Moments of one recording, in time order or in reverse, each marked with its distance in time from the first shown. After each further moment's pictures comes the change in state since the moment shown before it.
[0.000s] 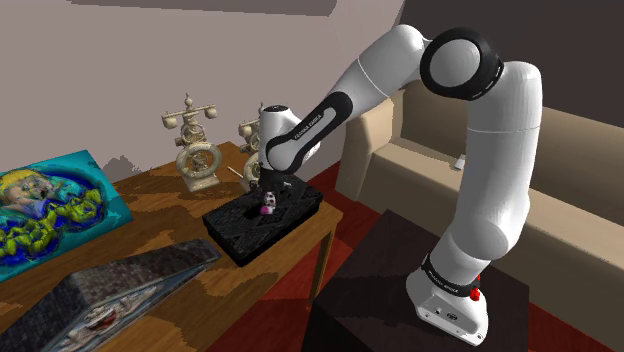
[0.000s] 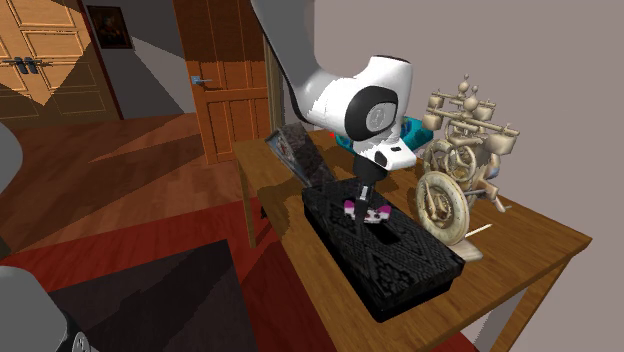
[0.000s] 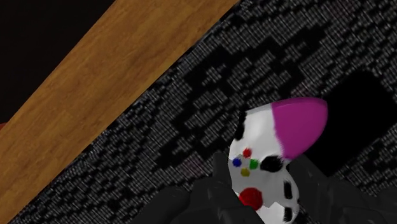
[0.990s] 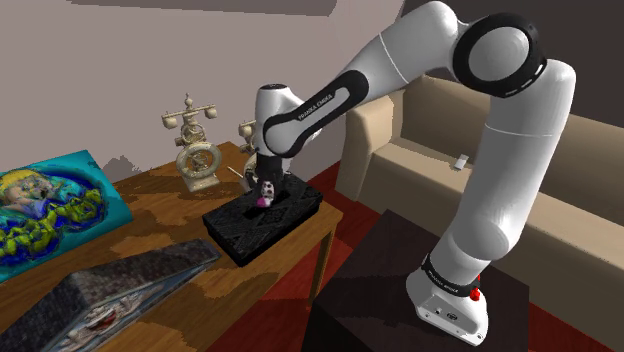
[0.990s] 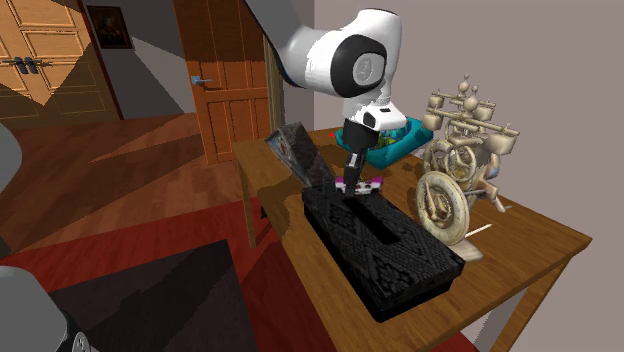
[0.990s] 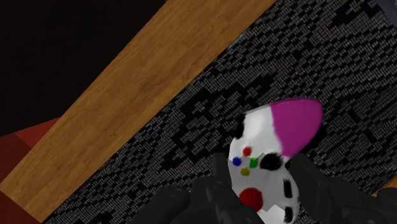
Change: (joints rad) arm 0.006 -0.154 0.049 -0.017 0.061 -0.130 0.019
